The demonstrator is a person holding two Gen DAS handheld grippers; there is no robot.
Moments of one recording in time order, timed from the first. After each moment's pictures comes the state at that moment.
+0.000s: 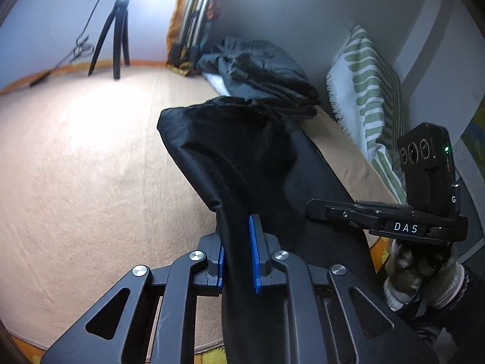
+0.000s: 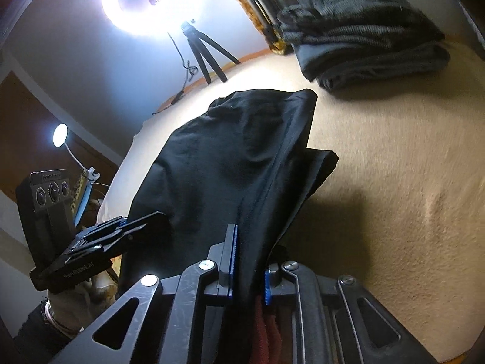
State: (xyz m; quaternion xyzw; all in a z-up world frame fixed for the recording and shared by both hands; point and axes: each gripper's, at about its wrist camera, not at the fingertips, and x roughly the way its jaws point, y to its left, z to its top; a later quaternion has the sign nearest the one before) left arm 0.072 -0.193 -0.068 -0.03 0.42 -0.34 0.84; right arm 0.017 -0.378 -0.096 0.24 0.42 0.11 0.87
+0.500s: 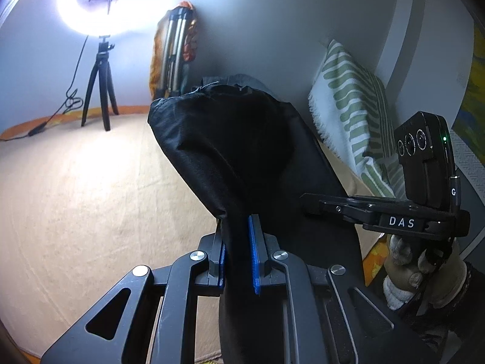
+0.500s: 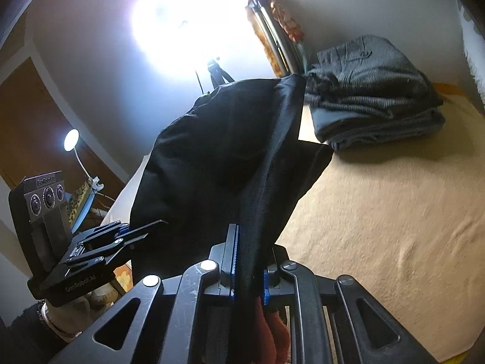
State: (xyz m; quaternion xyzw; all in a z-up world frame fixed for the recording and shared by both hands) left arm 0.067 -0.204 -0.029 -0.01 0.35 -0.36 0.87; right arm 0.010 -0.378 -0.042 0.20 0.36 0.10 0.91
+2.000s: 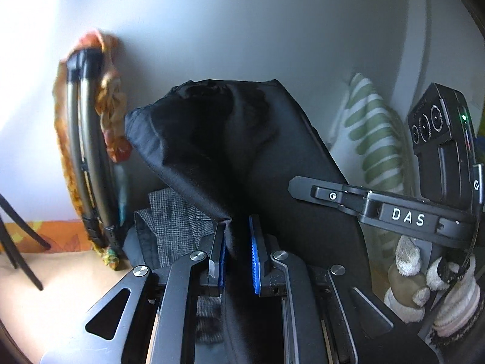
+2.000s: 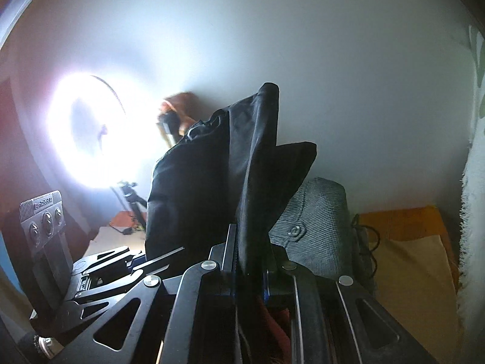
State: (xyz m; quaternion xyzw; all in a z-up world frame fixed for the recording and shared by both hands) left arm 0.301 -0.392 0.022 -0.01 0.30 -0.38 0.87; right arm 0.203 -0.564 0.064 0.16 0.28 0.02 0.95
